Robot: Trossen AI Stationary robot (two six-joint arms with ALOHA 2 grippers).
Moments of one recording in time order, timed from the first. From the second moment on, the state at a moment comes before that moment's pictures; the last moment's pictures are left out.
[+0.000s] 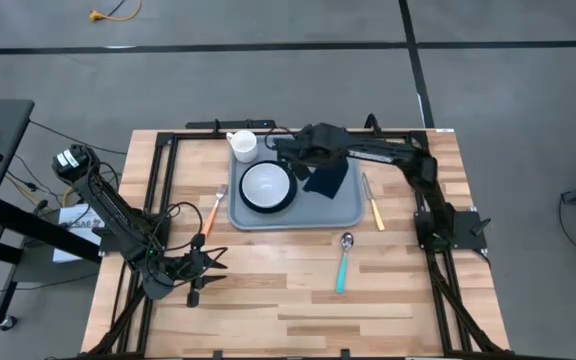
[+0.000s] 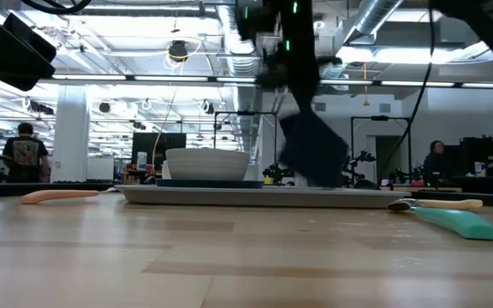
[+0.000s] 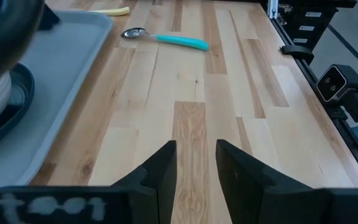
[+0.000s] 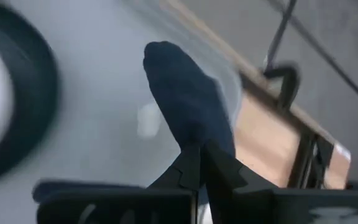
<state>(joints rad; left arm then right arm) -0.90 1.12 0.44 0.04 -0.77 -0.58 -0.21 2.10 2.08 -1.57 0.57 0.73</state>
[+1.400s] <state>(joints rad) -0.90 1.11 0.44 0.01 -0.79 -0.60 -0.16 2.28 1.94 -1.44 0.80 0.89</state>
